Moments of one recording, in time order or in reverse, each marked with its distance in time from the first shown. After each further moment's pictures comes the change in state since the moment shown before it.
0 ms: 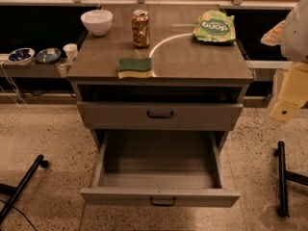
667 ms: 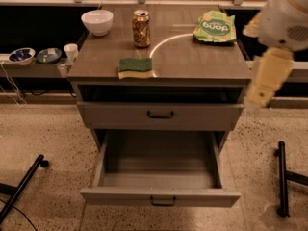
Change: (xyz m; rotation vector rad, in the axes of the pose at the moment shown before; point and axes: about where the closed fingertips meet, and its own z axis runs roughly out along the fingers) arm -0.029 -0.025 0.010 -0.011 -0.006 -0.027
